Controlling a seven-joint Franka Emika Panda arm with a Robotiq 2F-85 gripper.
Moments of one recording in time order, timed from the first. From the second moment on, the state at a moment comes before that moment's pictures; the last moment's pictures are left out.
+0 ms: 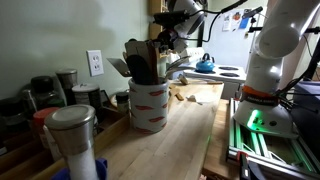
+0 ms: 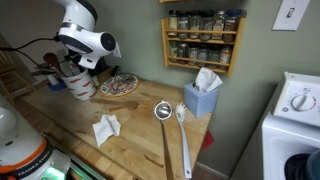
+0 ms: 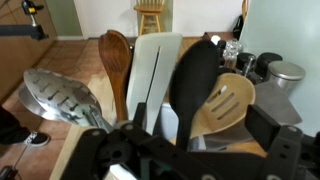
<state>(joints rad) -0.06 -0.31 0.03 -2.66 1.37 1.82 0.79</state>
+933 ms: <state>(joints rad) -0.10 -0.29 0.07 -2.47 0.63 2.11 0.94</state>
